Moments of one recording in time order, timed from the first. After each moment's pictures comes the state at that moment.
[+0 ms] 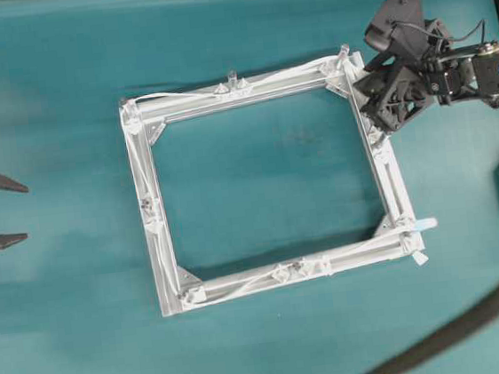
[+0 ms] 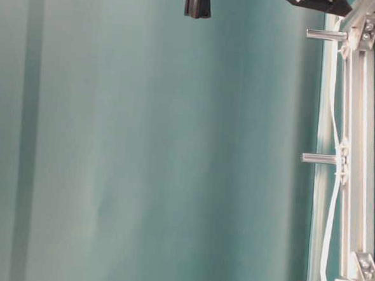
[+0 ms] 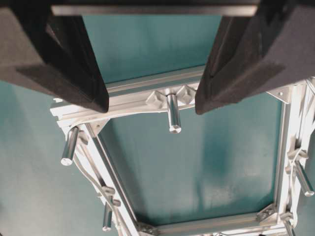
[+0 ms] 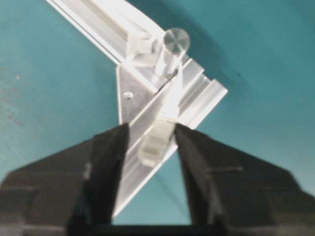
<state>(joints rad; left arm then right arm) -0.01 -1.39 1.40 -0.06 0.22 0.12 -0.45 -0.18 0.98 -0.93 0.17 1.12</state>
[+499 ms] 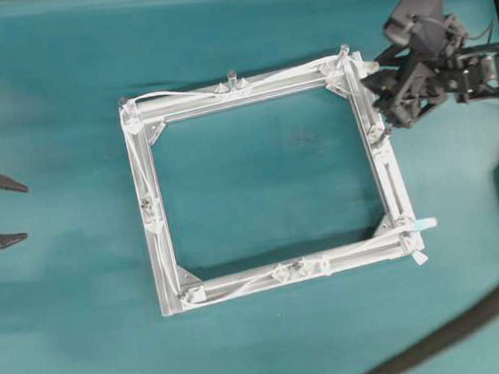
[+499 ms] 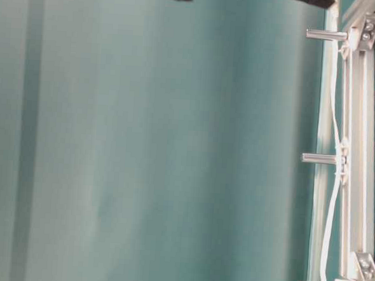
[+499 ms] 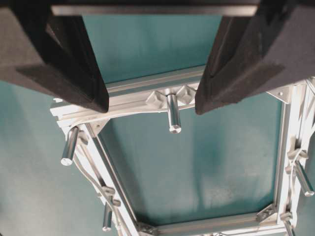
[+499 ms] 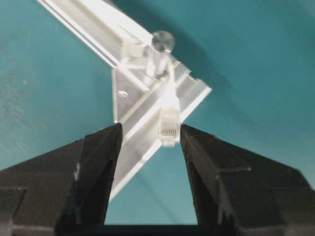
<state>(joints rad) -0.01 -1.39 1.40 -0.06 0.22 0.12 -0.45 -0.33 1.03 -0.92 0.21 1.11</state>
